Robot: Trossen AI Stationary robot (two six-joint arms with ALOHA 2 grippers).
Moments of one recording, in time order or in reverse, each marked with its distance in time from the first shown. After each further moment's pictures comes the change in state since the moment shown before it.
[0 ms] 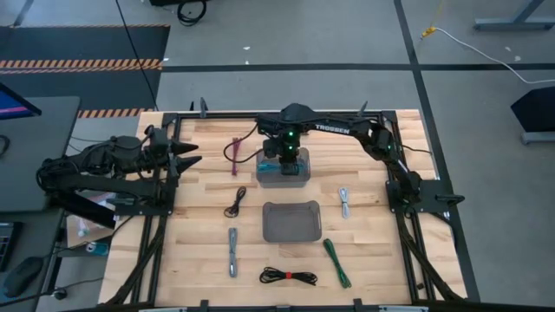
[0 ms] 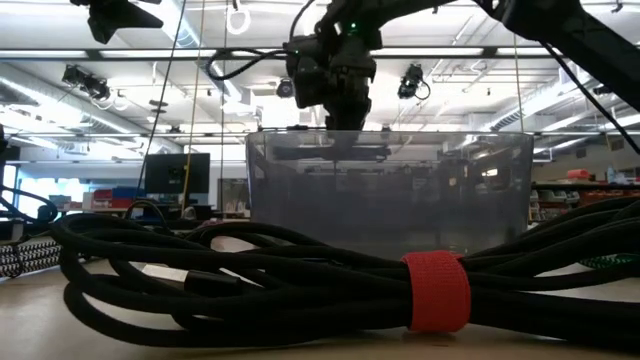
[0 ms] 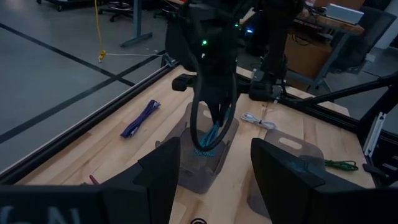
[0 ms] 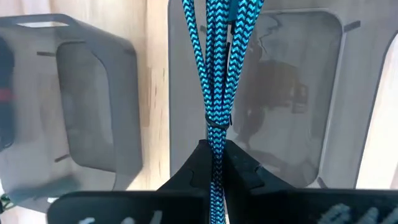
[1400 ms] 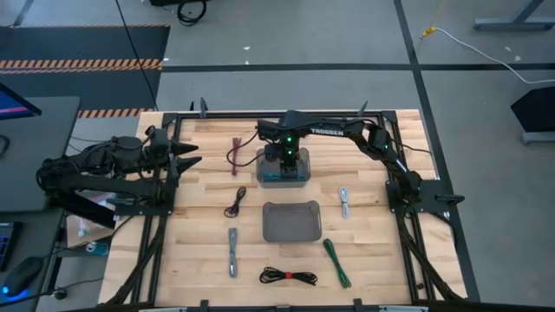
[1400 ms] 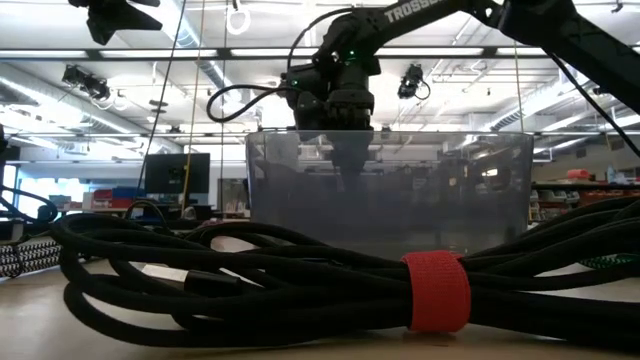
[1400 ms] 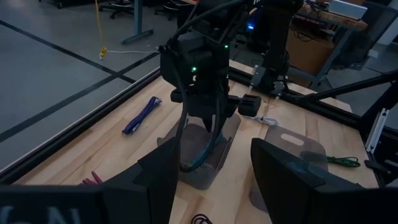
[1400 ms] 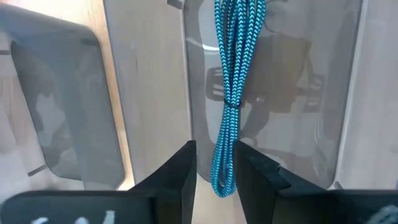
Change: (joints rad) left arm 0.000 0.000 0.000 -0.016 0.000 -0.001; right arm -0.011 0.026 -0.122 0.090 0.015 0.056
